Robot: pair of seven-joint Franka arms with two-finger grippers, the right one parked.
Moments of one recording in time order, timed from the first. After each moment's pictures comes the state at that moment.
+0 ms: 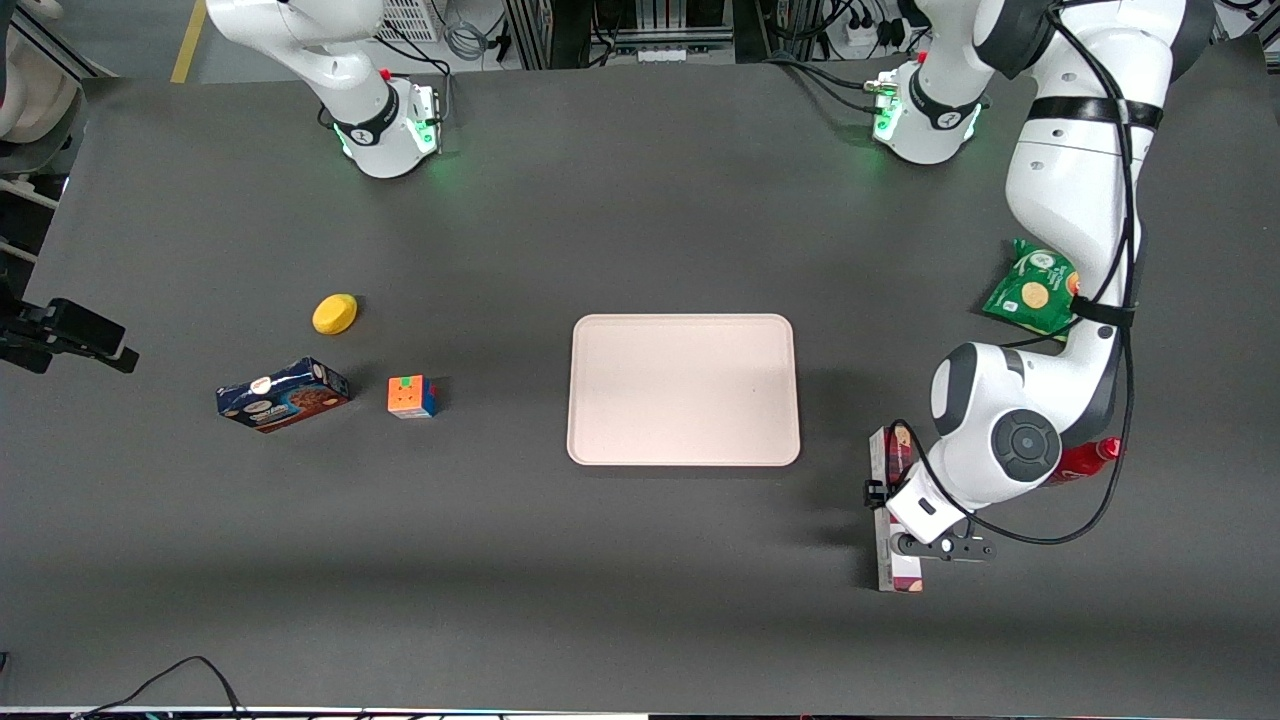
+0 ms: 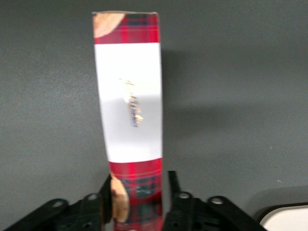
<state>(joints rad) -0.15 0.76 -0.08 -1.49 -0.01 2.31 -0.13</state>
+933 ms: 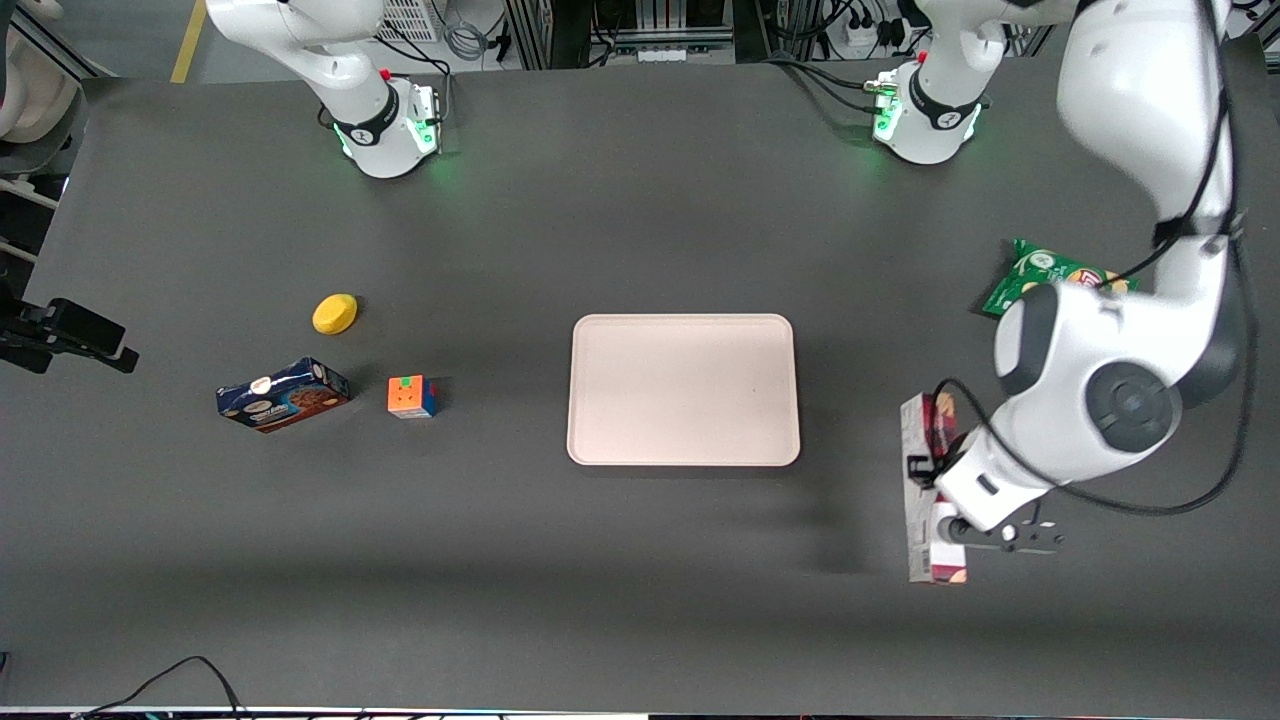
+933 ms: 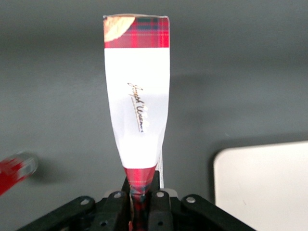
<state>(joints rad) -0.15 0.54 -0.08 -1.36 0.00 1.93 -0.13</state>
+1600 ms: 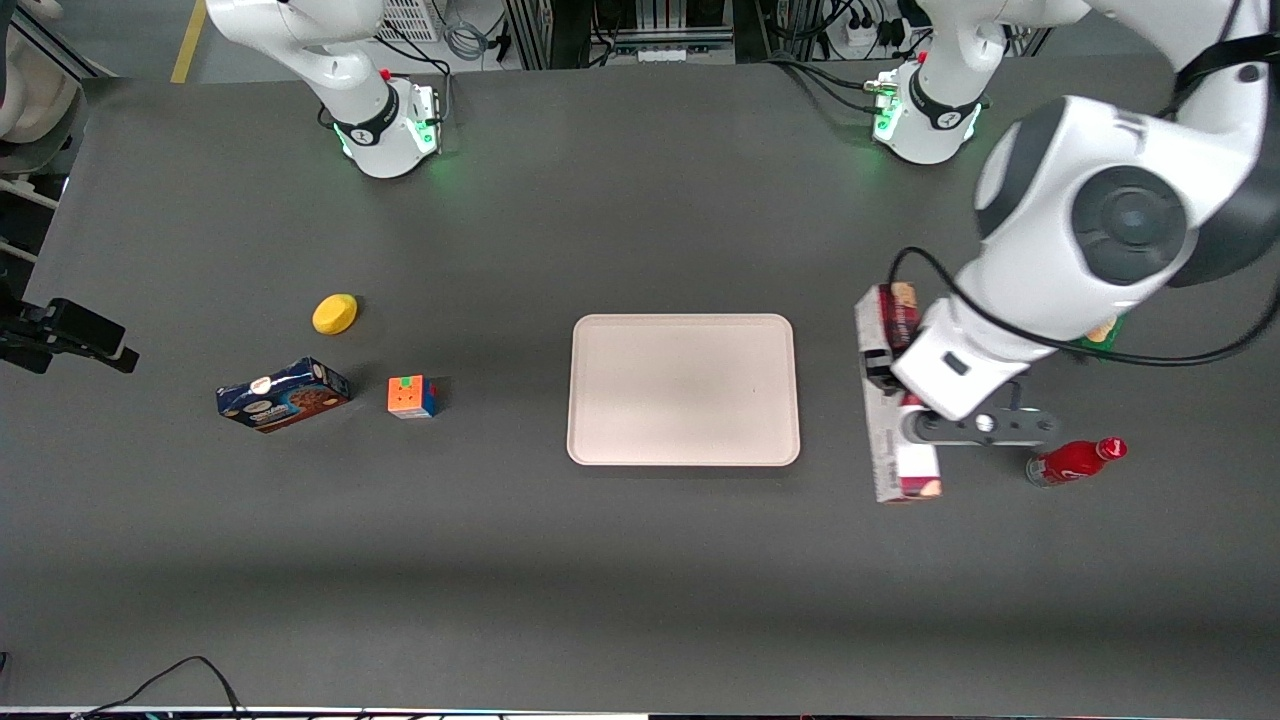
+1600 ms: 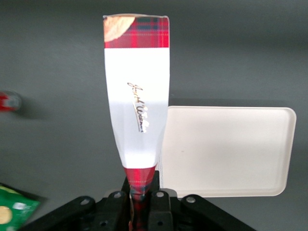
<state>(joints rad) -0.23 0.37 -0.18 -1.33 0.00 1.69 -0.41</state>
